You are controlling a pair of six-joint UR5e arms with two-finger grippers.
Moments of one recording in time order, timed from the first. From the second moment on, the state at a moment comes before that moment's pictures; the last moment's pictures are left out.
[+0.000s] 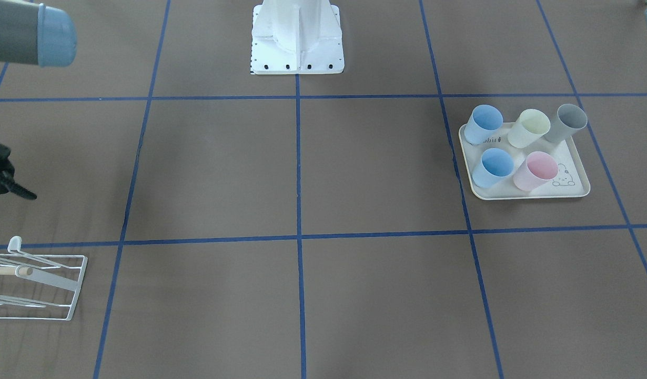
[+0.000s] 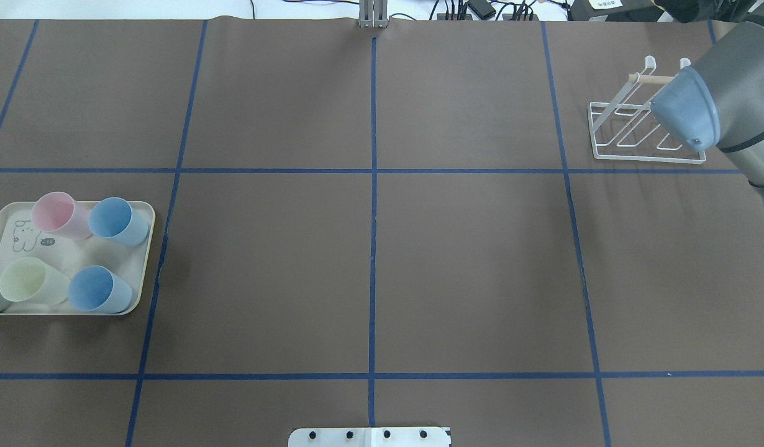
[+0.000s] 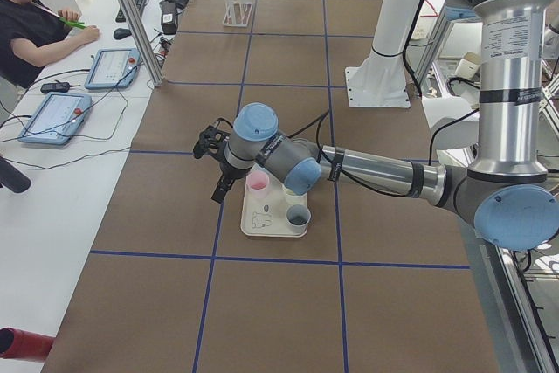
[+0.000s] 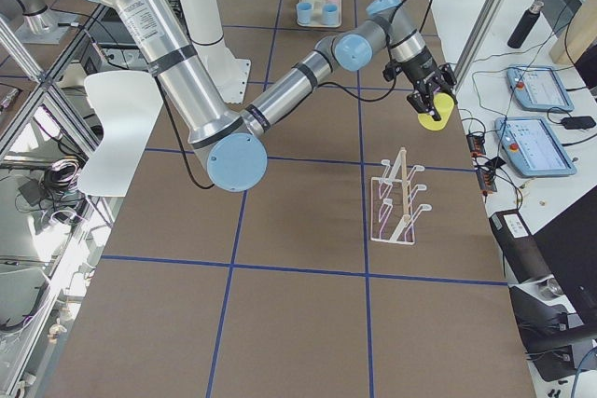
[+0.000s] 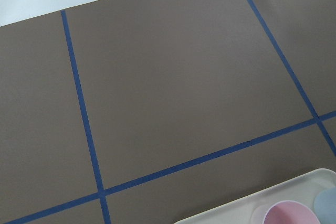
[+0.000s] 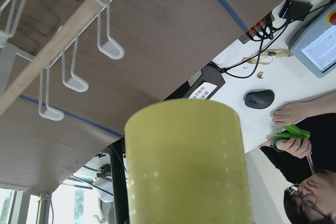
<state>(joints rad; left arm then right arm) -1.45 -1.50 -1.80 -2.08 -2.32 -0.23 1.14 -1.06 1.70 -1.49 1.46 -1.62</state>
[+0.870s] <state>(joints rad) -1.45 -1.50 -1.80 -2.08 -2.32 -0.24 1.15 -1.15 1.49 -1.27 1.46 -1.68</state>
